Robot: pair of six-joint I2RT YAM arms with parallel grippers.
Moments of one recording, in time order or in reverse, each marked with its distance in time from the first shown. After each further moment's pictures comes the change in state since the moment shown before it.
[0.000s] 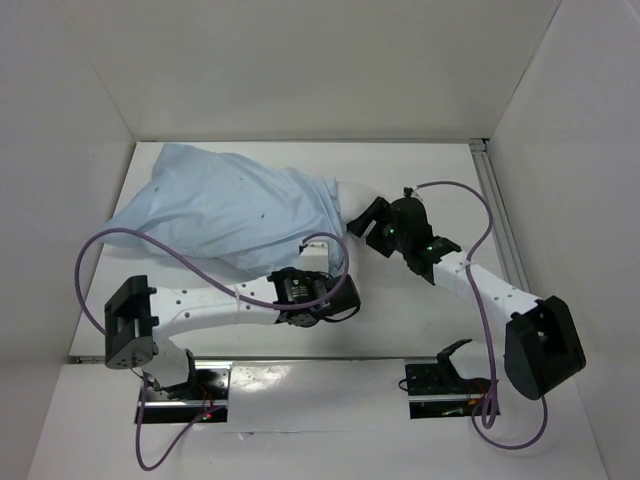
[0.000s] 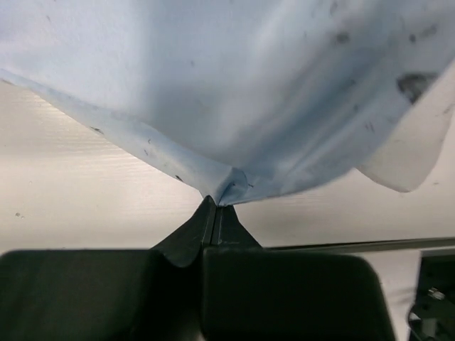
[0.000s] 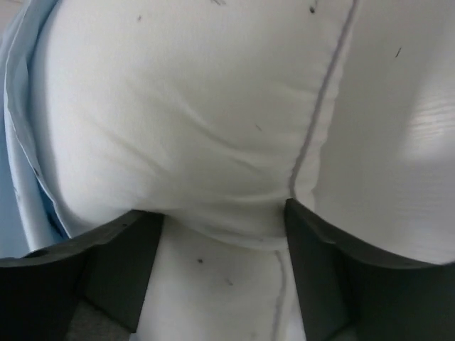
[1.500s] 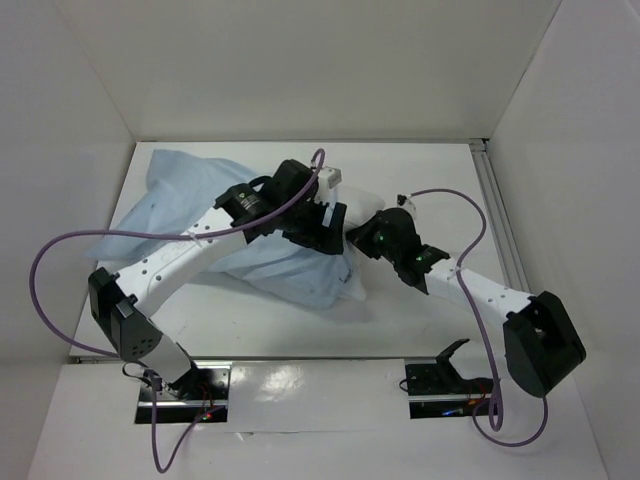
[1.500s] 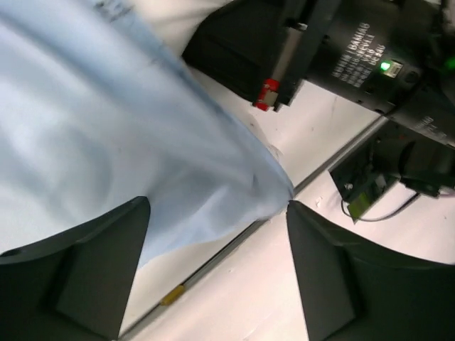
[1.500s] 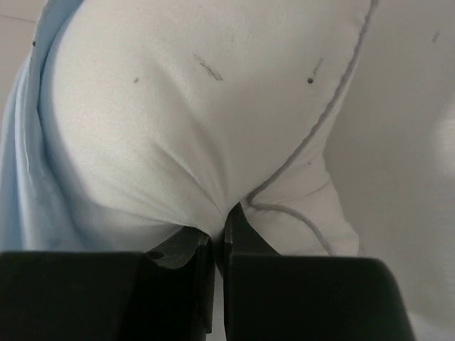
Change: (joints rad) left arm 0.494 -0.025 0.341 0.101 0.808 0.829; right arm 0.090 0.026 -0.027 0.114 0.124 0.079
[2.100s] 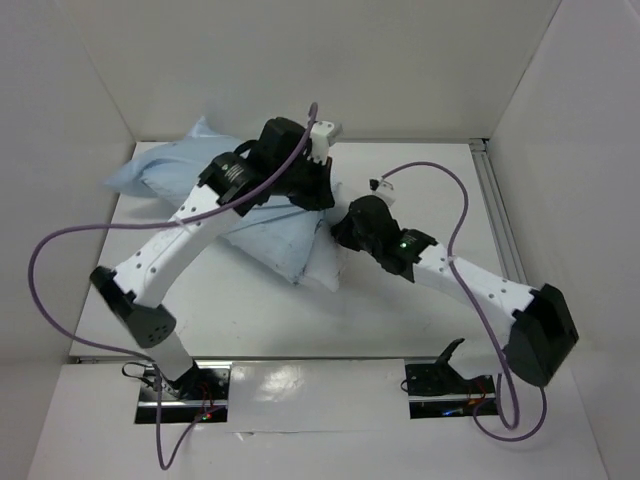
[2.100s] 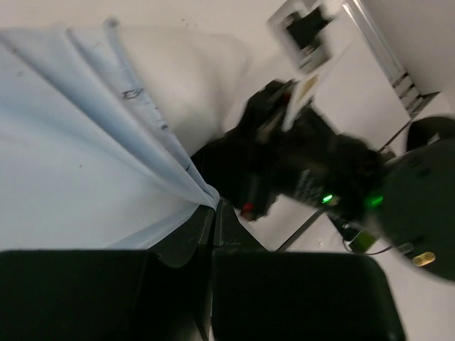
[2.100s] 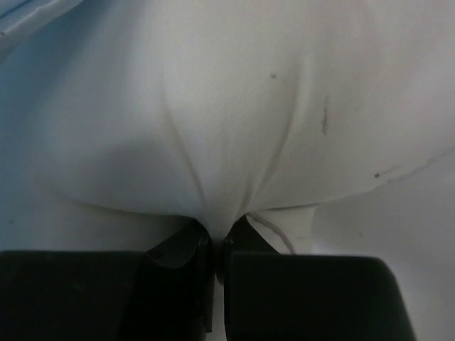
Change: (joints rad) left arm 0.010 0.012 0.275 -0.066 -0.099 0.082; right arm 0.199 -0.016 0.259 -0.343 0.181 -0.171
